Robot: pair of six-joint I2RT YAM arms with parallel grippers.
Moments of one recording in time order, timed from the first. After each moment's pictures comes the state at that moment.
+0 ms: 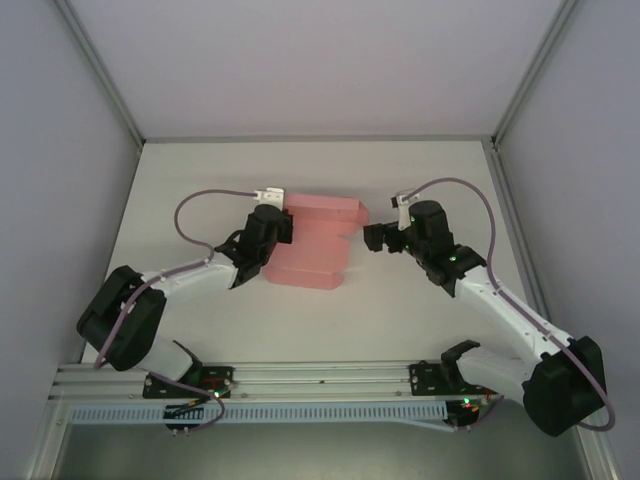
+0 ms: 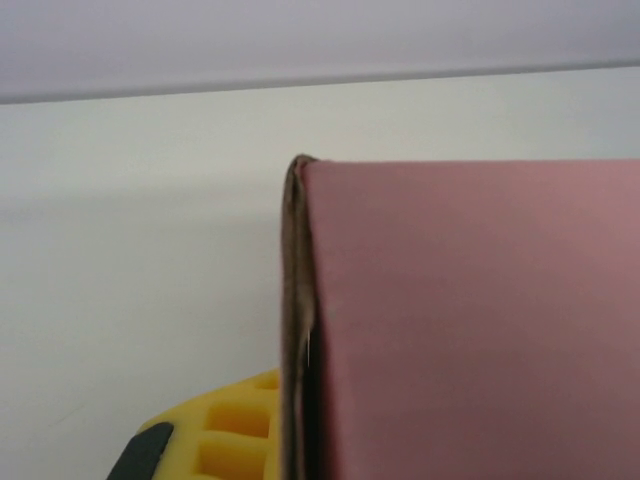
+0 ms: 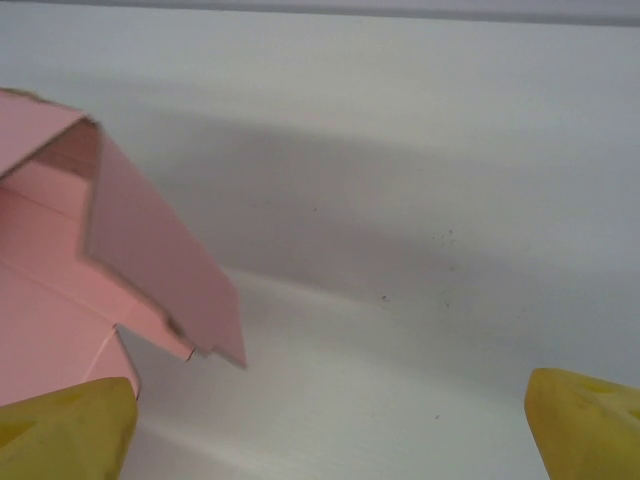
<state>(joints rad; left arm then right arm) -0.71 1.48 0.77 0.25 -0.41 -0.27 0.46 1.08 0.75 -0.25 0.01 0.19</state>
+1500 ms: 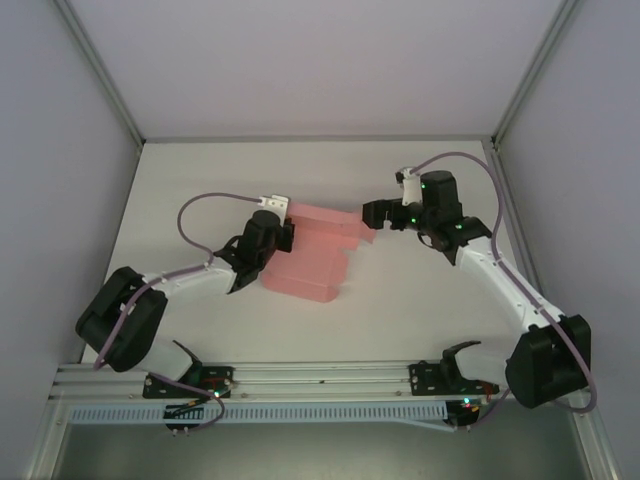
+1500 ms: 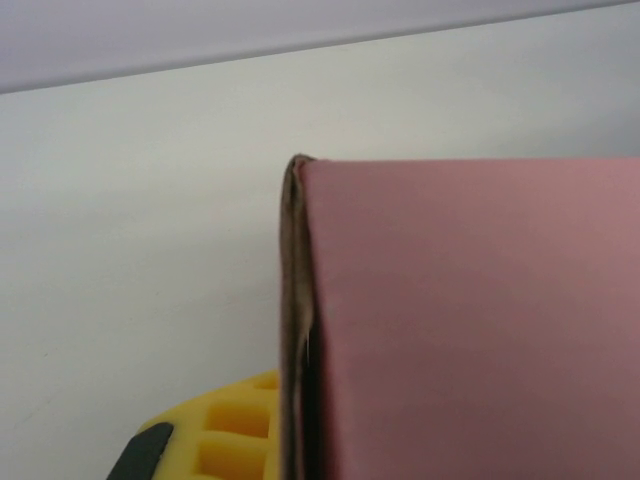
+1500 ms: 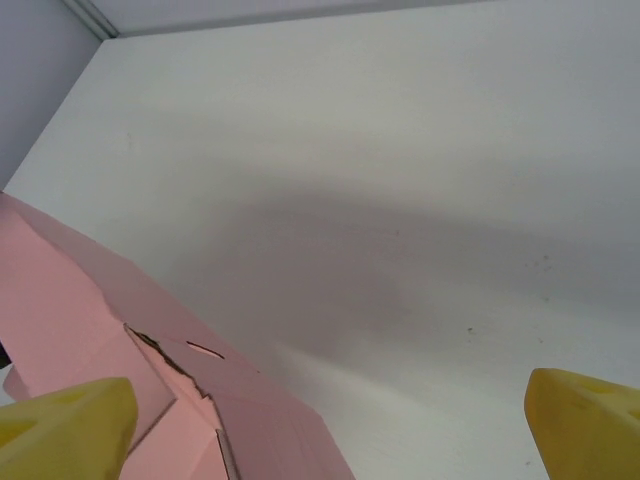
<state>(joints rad) -0.71 1.48 0.72 0.28 -0.34 -0.20 0.33 1.22 0.97 -0.36 -0.31 0.23</state>
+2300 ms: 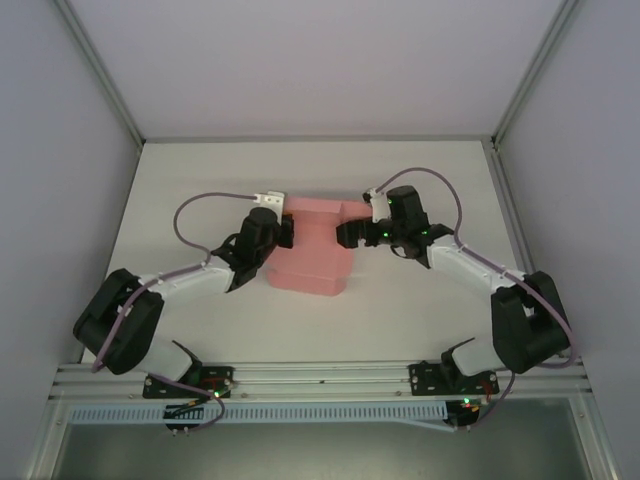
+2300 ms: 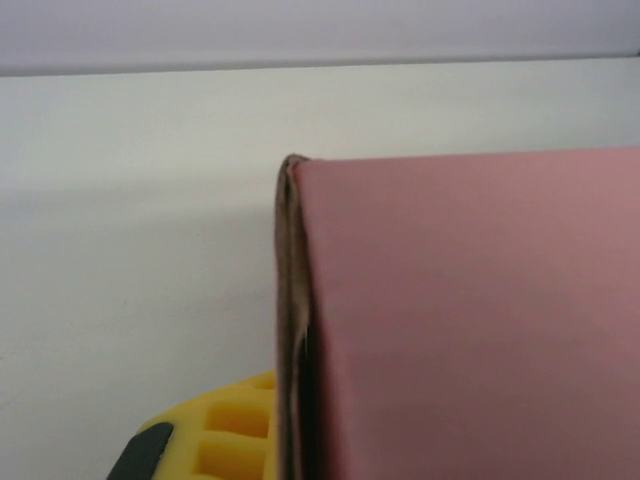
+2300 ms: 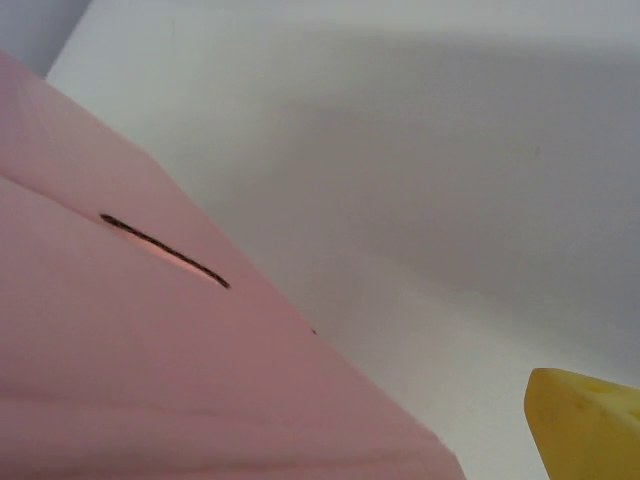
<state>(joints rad) -0.69 1.46 0.73 0.29 -0.28 -0.30 0.46 1.42 0.85 -0.10 -0.39 0.27</state>
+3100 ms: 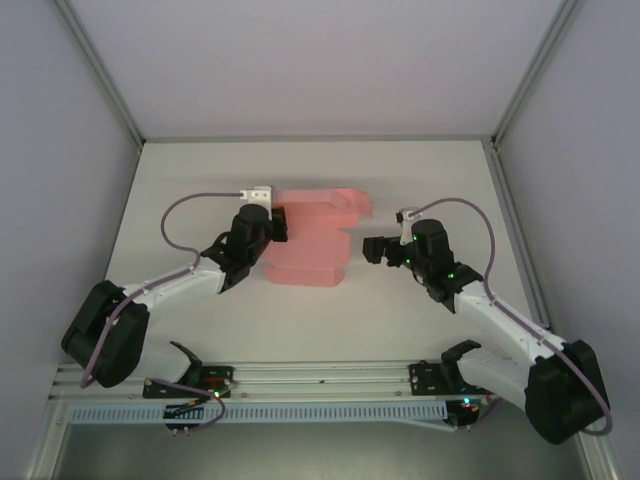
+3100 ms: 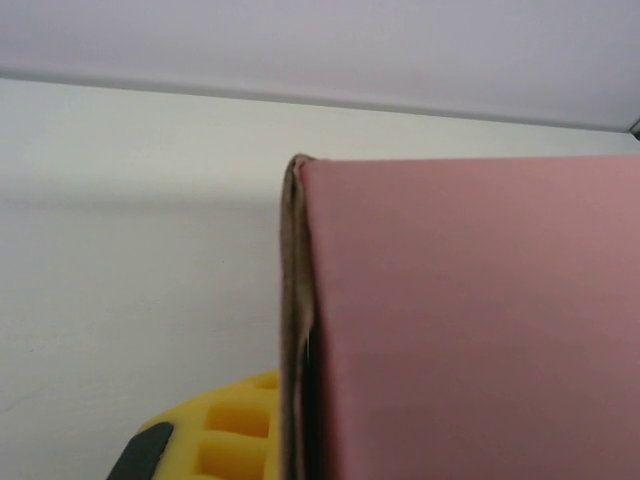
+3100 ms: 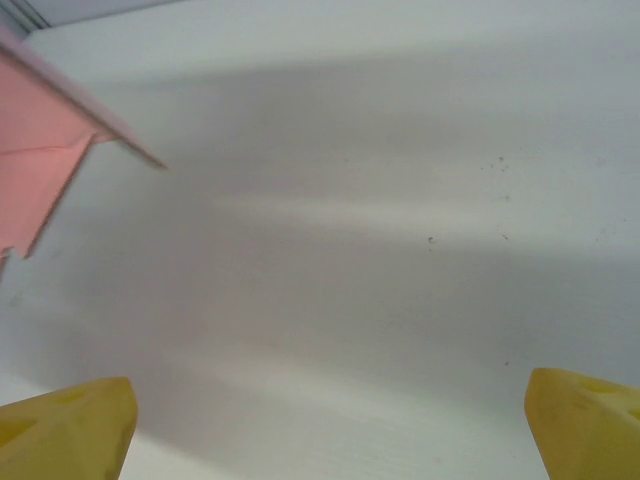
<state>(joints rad) -0.67 1.38 0.73 0.25 -0.30 -0.39 0.46 1.06 0.56 -0.09 -0.07 0.34</state>
